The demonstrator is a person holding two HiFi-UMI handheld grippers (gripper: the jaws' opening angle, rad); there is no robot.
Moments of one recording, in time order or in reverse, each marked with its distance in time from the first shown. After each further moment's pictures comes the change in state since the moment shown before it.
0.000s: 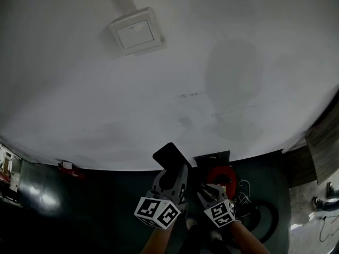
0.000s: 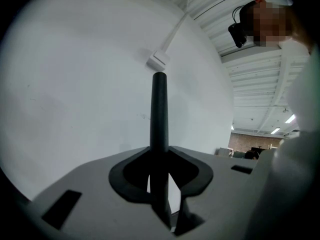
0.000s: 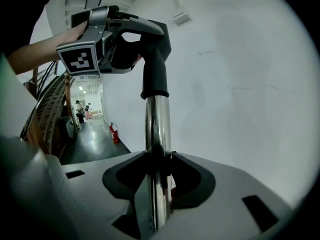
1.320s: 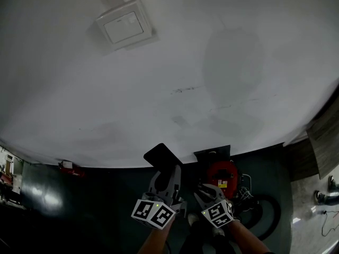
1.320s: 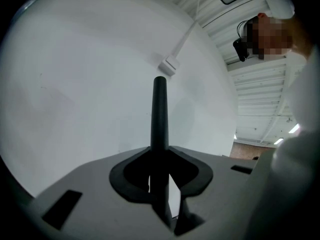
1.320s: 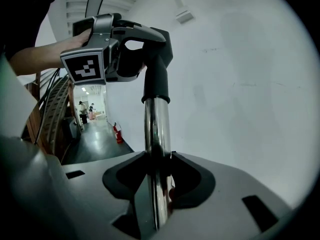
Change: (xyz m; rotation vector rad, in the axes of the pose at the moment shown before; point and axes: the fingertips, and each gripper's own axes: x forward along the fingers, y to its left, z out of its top) left arm -0.011 0.022 -0.015 -0.090 -0.065 0.021; right arm 0.007 0.018 -0.007 0.001 -0.004 0.035
